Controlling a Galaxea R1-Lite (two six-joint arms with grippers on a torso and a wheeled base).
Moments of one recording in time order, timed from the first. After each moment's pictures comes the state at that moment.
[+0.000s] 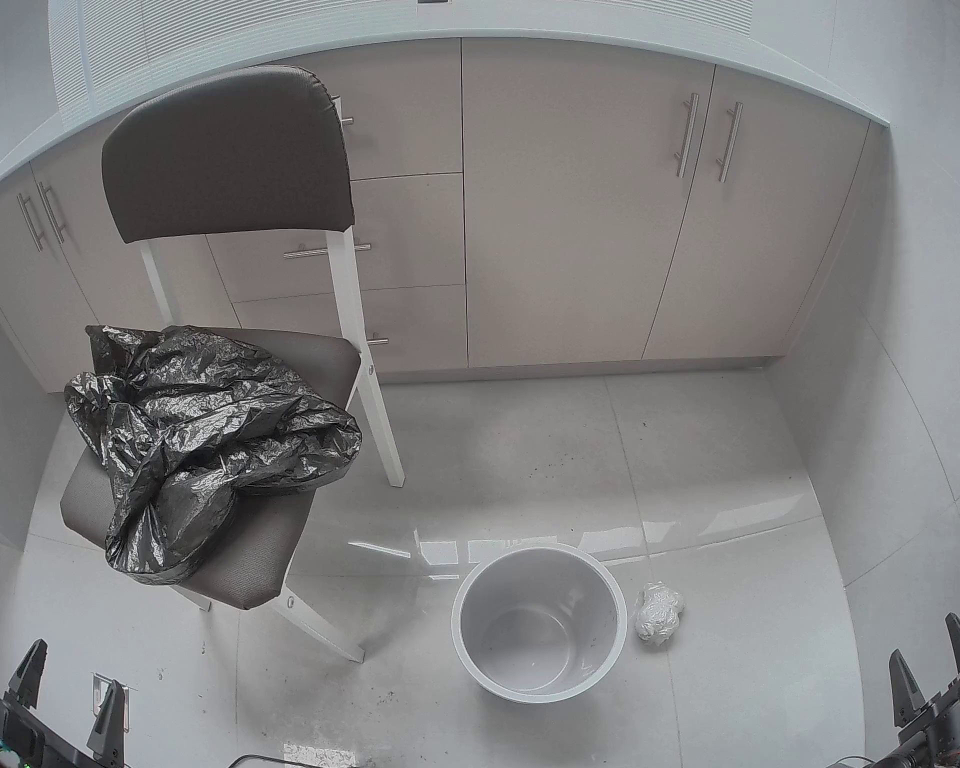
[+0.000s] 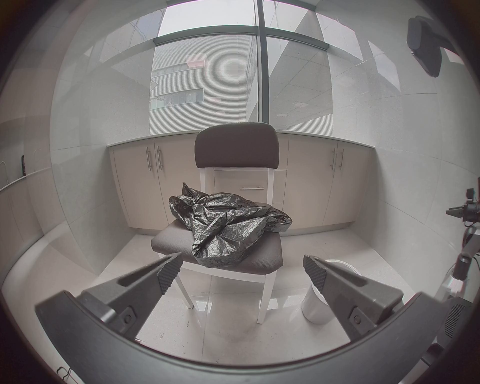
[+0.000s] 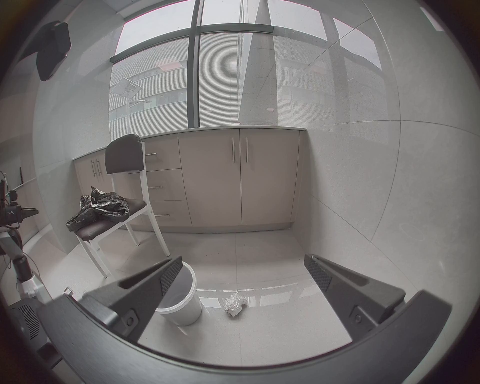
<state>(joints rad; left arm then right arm) 0.00 0.02 -0.02 0.00 -0.02 0.00 0.00 0.02 -0.02 0.00 -0.01 0.00</state>
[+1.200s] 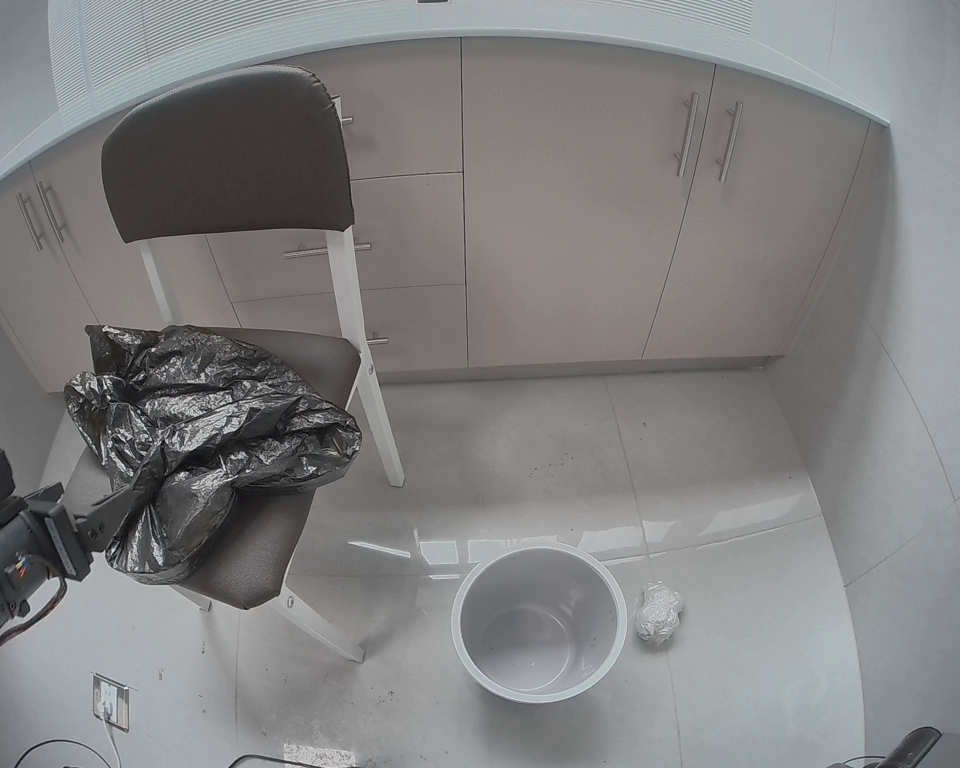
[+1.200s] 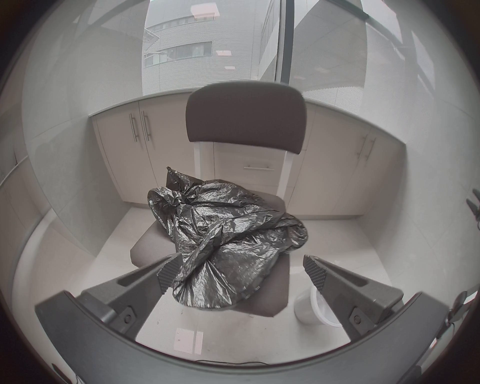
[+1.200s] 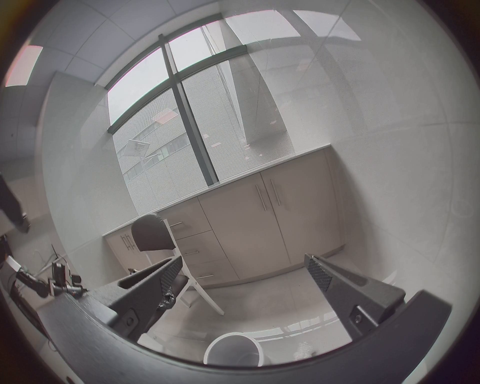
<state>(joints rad) 0.01 0.93 -0.43 -0.22 -0.03 -0.09 0.17 0.65 -0.48 -0.37 0.00 0.28</state>
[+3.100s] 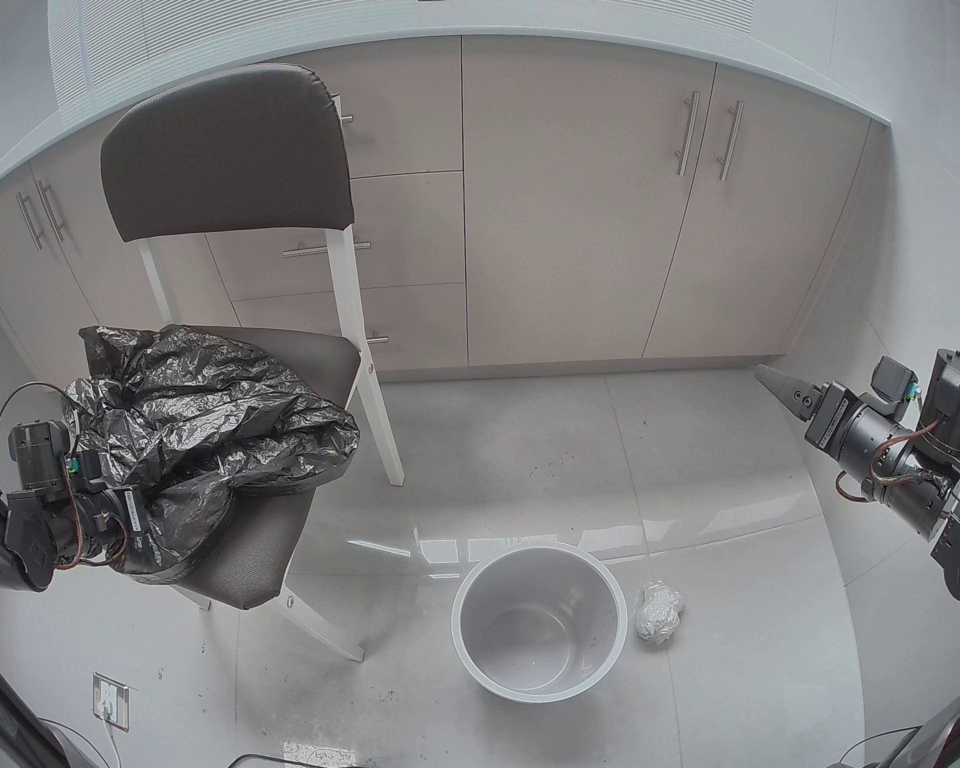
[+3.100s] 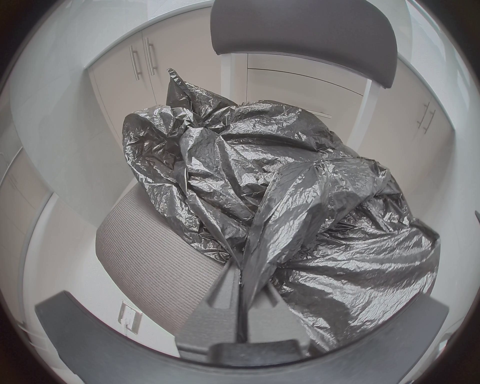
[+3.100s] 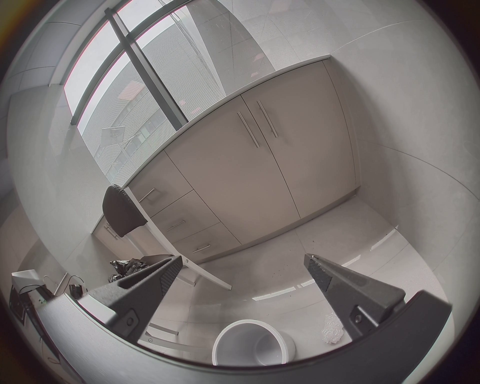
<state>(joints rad) 0.29 1.76 -0.49 -0.72 -0.17 0.00 0.24 1.49 -0.49 -0.94 0.01 0.46</state>
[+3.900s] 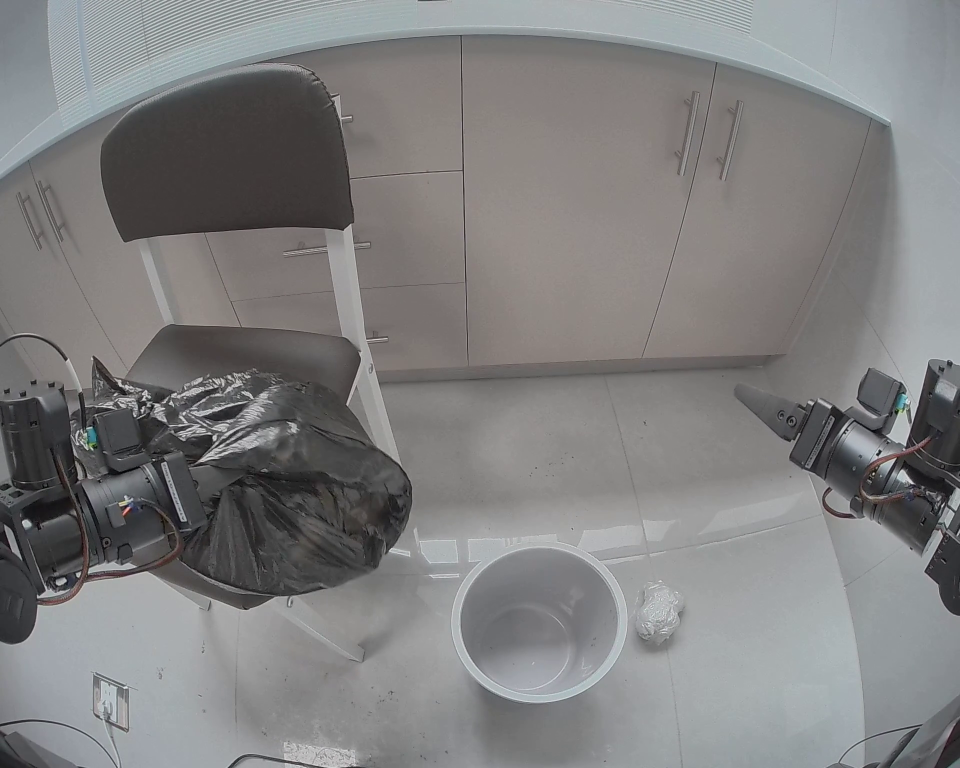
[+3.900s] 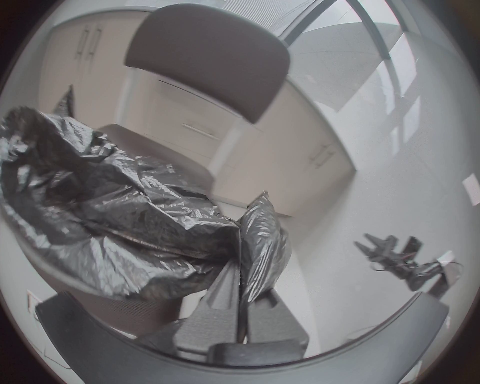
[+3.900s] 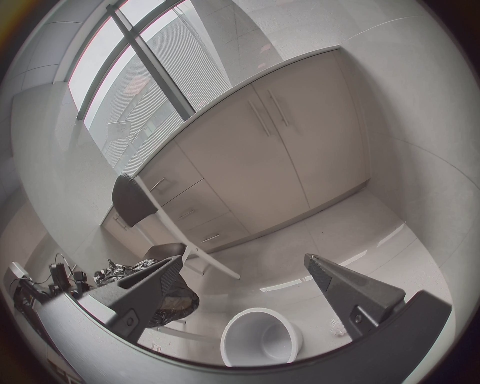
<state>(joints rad) -0.13 1.42 -0.47 -0.62 -0.37 -0.40 0.31 1.49 -0.47 -0.94 0.01 0.46</state>
